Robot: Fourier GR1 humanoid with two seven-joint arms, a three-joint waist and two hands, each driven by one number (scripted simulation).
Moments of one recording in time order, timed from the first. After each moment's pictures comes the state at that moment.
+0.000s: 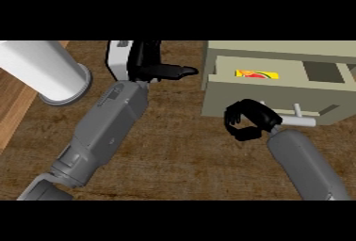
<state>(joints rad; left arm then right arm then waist) -1.02 0.08 -0.24 -0.58 0.67 0.17 -0.54 -0.54 -0.29 0.30 -0.91 0.52 0.27 -0.23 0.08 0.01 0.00</state>
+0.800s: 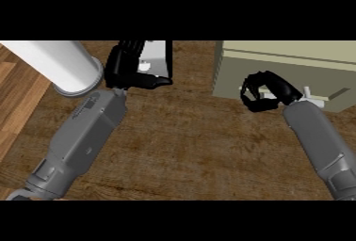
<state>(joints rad) -0.87 0.19 -0.25 -0.73 0.68 0.06 -0.50 -0.78 -0.33 0.07 -0.55 0.41 0.23 -0.43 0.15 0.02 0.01</state>
